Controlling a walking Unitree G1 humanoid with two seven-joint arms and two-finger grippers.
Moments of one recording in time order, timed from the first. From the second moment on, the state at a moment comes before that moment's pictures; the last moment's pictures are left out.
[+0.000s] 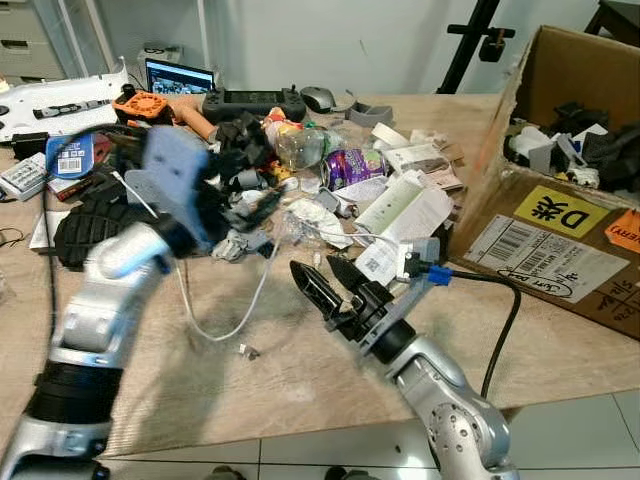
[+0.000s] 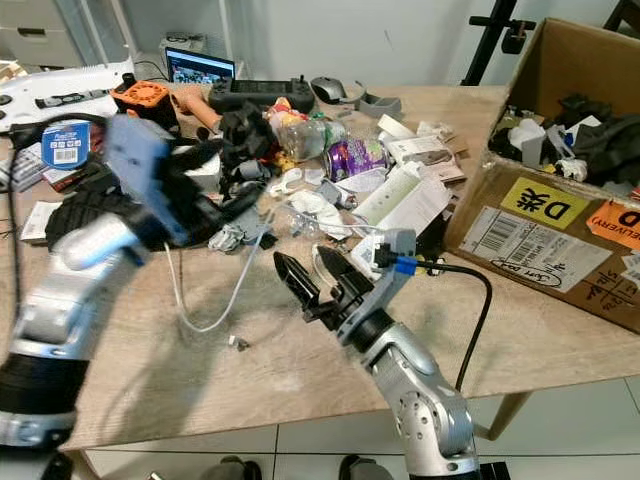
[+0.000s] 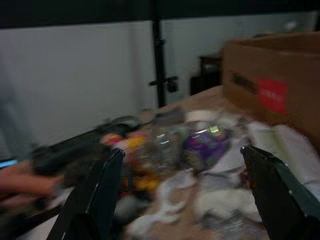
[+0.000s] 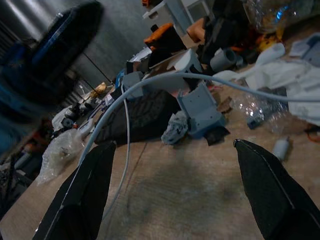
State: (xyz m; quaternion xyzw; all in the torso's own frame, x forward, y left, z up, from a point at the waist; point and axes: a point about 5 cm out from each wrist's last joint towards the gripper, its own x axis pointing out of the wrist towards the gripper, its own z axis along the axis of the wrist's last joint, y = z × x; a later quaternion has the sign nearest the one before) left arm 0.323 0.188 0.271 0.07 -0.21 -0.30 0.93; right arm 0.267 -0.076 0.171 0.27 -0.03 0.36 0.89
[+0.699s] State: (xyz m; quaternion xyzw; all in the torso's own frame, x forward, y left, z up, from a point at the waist) left arm 0.328 0.210 0.255 0.02 -0.18 -0.26 0.95; right arm 0.267 -0.065 0.185 0.37 -0.02 0.41 0.83
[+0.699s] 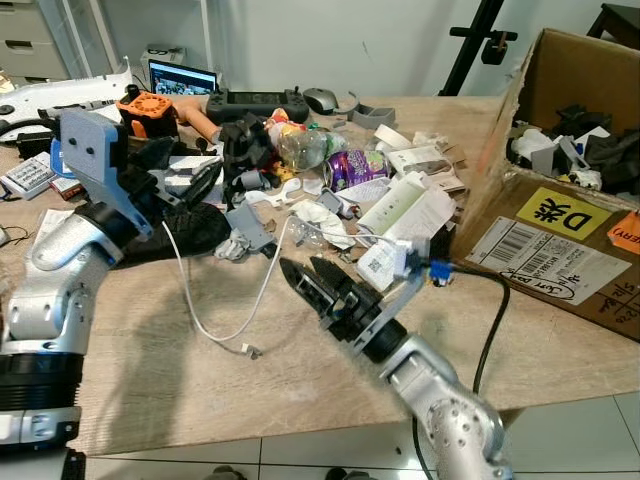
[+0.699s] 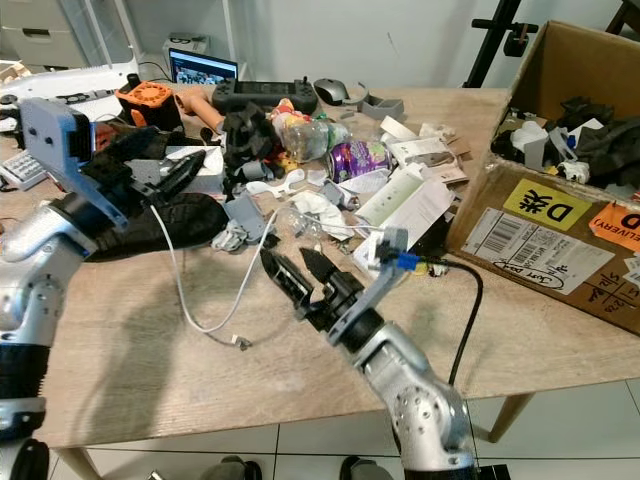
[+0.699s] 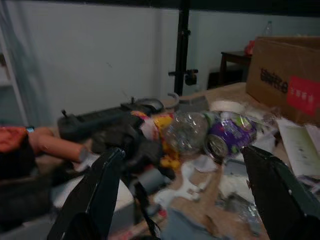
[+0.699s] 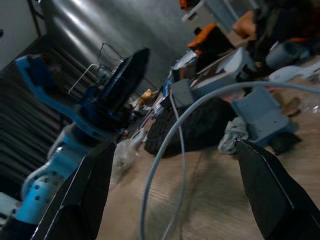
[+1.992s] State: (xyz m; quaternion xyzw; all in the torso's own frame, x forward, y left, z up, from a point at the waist) left arm 0.331 0.206 0.272 0.08 -0.23 -0.15 0.96; right arm 0.347 -0.049 0.174 0.53 0.08 0.41 0.74
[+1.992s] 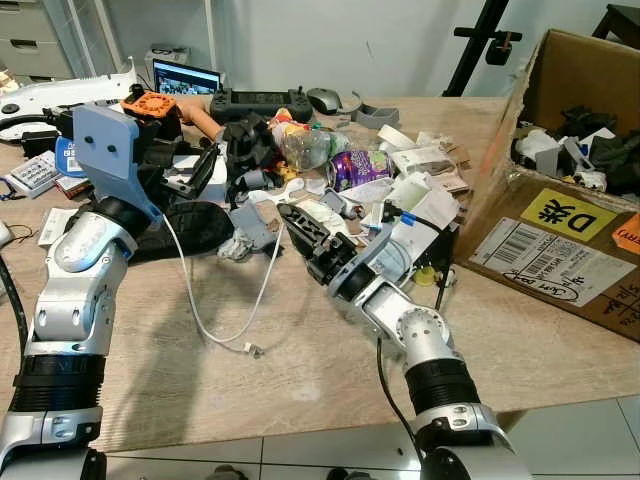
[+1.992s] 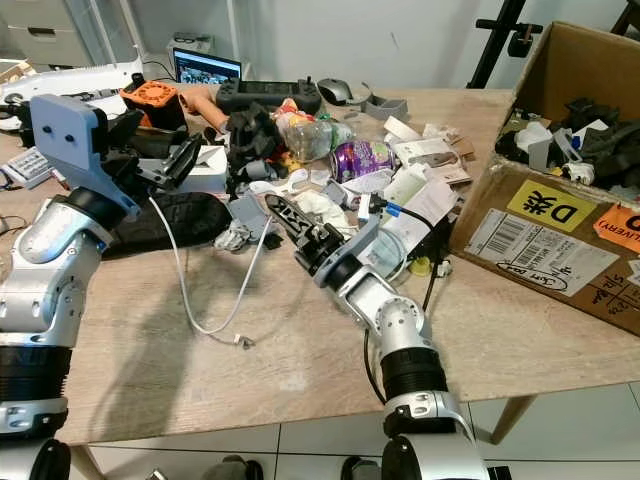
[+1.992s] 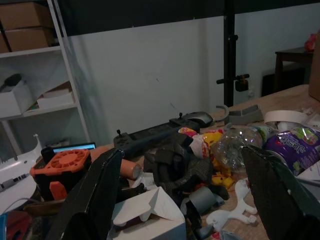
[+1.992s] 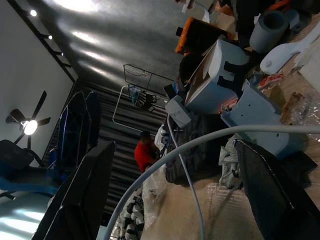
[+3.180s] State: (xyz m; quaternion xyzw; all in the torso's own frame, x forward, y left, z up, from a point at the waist) left arm 0.333 0.173 0.261 0.07 -0.22 -0.19 0.95; right arm 0.319 -0.044 0.246 0.45 0.03 0.55 0.71
